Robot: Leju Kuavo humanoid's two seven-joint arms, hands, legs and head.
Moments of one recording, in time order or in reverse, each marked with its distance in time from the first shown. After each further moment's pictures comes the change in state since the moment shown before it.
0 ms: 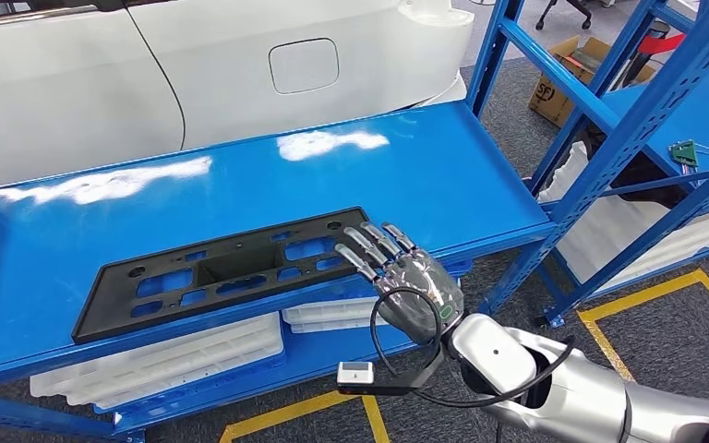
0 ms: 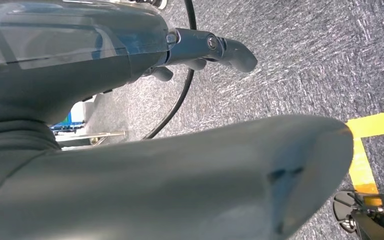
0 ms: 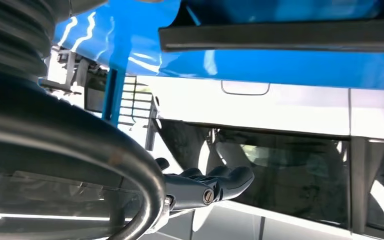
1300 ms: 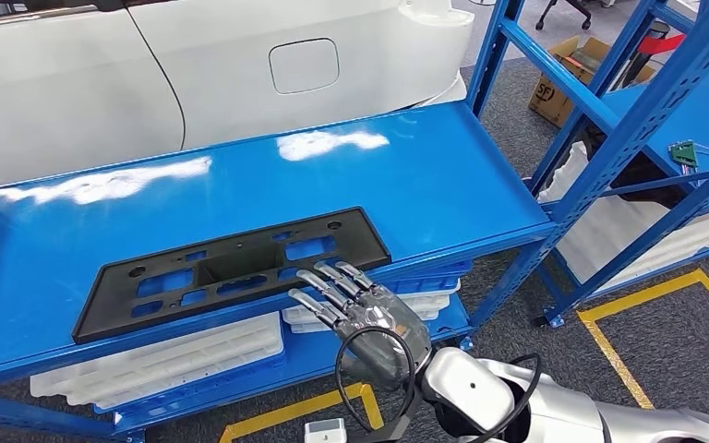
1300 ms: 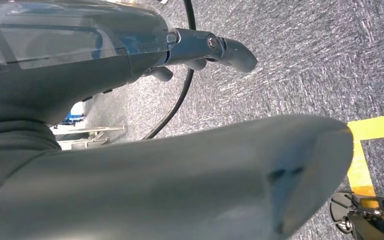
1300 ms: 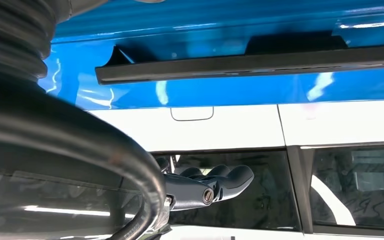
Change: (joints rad) left arm 0.000 0.002 0.017 0.000 0.013 0.008 0.000; right arm 0.006 0.102 0.105 -0.069 -0.091 0.018 -0.026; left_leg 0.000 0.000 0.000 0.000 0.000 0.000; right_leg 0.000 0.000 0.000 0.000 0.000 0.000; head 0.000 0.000
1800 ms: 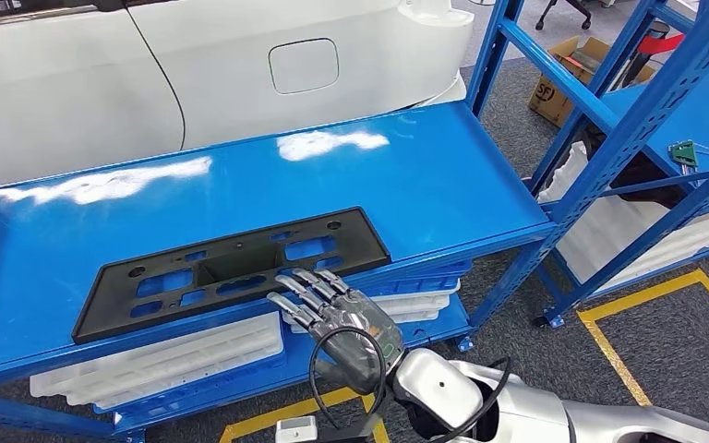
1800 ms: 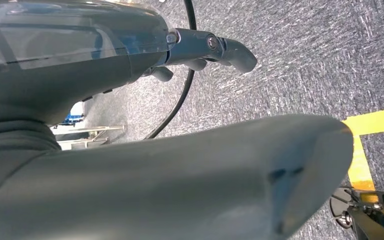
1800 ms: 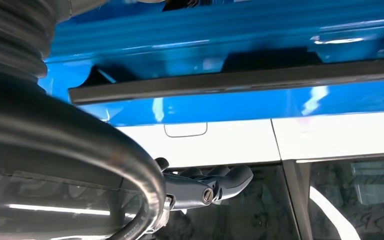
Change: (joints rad) left arm 0.000 -0.009 0.000 0.000 -0.004 0.000 0.000; right arm -0.036 0.118 0.046 0.101 -0.037 0.001 0.025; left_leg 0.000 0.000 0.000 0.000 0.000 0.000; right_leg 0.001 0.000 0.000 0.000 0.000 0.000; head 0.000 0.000
